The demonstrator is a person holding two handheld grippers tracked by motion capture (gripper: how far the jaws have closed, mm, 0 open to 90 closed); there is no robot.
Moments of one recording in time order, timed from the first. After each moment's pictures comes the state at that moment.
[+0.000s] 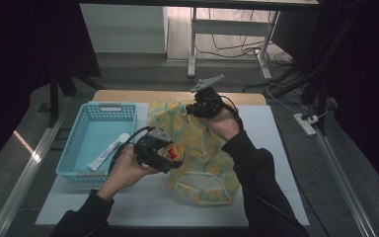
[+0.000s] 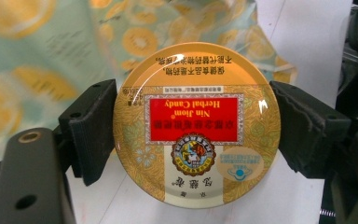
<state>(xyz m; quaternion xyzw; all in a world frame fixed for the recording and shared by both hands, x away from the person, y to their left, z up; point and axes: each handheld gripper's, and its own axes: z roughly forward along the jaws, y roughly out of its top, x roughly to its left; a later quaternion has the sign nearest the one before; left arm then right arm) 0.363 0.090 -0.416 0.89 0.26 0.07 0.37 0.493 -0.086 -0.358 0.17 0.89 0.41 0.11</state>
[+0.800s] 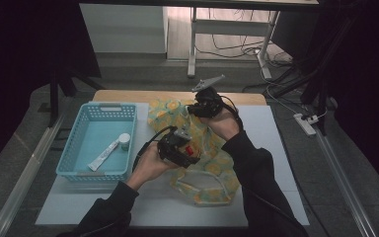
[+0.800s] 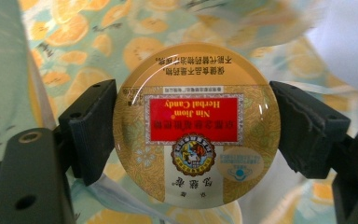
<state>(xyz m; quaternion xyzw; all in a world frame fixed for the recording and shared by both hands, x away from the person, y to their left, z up) 0.411 0.051 -0.459 0.89 0.26 0.08 0.36 0.500 -0.088 -0.365 0.18 0.89 0.41 0.10</state>
